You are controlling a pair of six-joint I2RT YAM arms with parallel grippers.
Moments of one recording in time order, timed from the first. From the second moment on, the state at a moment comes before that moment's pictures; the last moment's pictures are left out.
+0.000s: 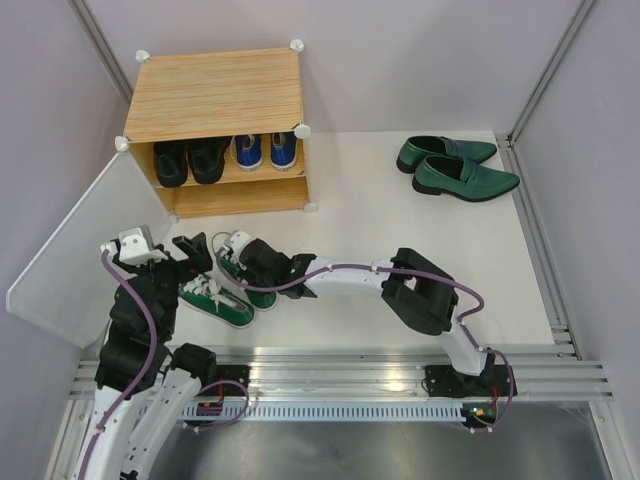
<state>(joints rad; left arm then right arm) -0.33 0.30 0.74 -0.48 -0.44 -0.27 1.15 2.16 1.58 -0.14 0.15 0.12</state>
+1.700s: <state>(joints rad) -0.29 0.52 0.73 -0.51 -0.44 -0.28 0.93 1.72 0.99 0.12 -0.06 0.11</state>
